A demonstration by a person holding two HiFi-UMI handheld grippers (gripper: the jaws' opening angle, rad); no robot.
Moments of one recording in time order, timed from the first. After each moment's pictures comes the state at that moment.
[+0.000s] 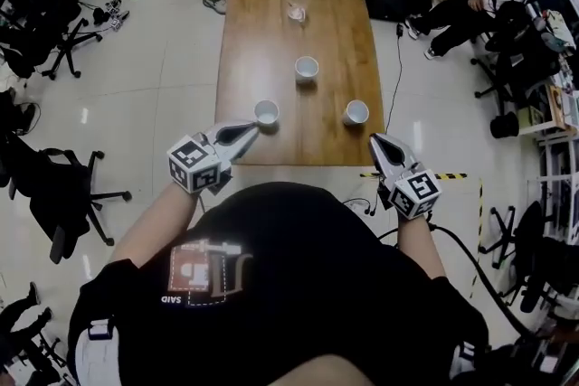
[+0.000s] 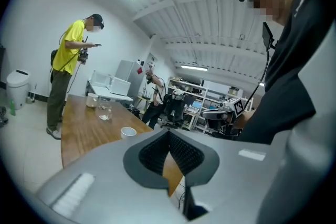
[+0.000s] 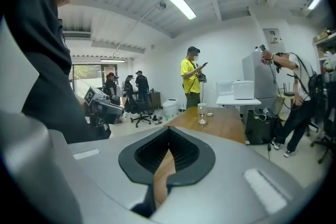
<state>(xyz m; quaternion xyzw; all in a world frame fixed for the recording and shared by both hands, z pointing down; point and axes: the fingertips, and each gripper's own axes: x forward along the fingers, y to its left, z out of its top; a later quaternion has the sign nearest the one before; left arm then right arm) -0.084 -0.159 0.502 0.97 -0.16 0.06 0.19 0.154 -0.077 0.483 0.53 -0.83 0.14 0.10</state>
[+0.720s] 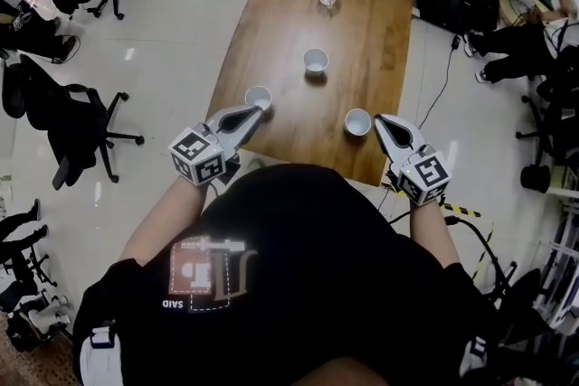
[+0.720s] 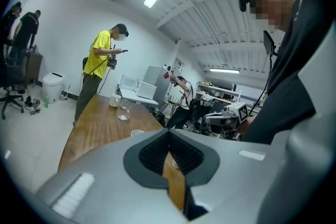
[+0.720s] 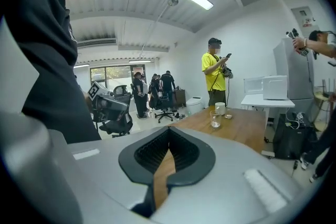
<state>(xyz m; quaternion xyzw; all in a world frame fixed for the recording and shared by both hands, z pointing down) -0.021 -0.185 0.510 0.92 -0.33 0.05 0.22 0.217 -0.174 0.506 0.37 -0.91 0.13 0.12</state>
